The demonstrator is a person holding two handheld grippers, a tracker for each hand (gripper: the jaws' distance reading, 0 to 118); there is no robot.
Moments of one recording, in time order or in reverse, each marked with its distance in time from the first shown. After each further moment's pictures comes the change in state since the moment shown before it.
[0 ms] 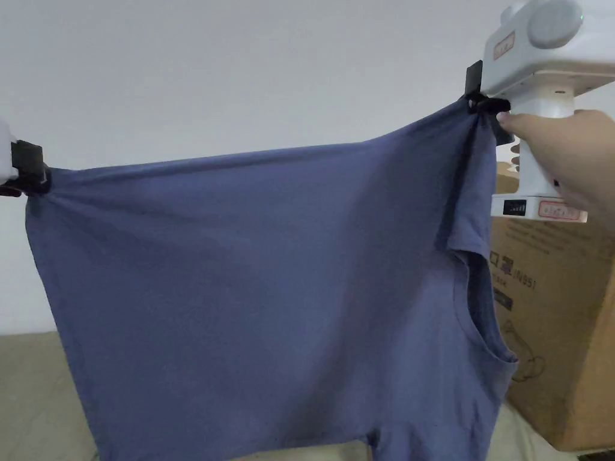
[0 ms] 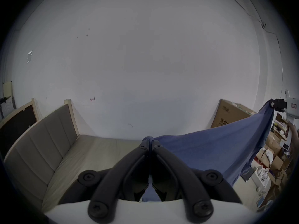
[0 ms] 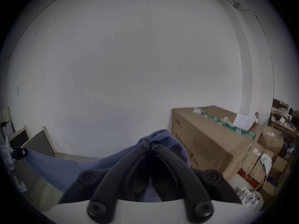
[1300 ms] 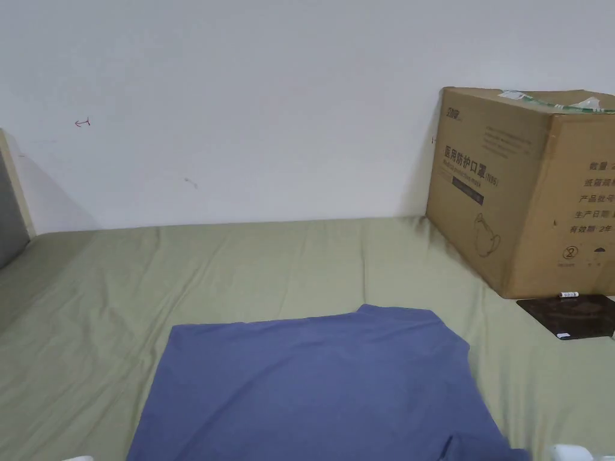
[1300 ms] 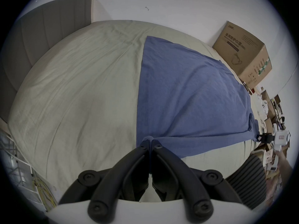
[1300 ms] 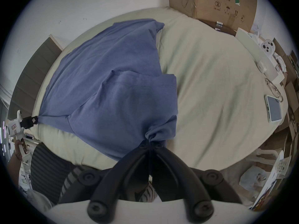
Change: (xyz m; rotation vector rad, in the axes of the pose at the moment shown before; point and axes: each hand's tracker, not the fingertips) left arm -0.044 -0.493 0.300 -0.675 0.000 0.142; right arm 0.149 -0.566 0.344 -0.984 0.159 -0.024
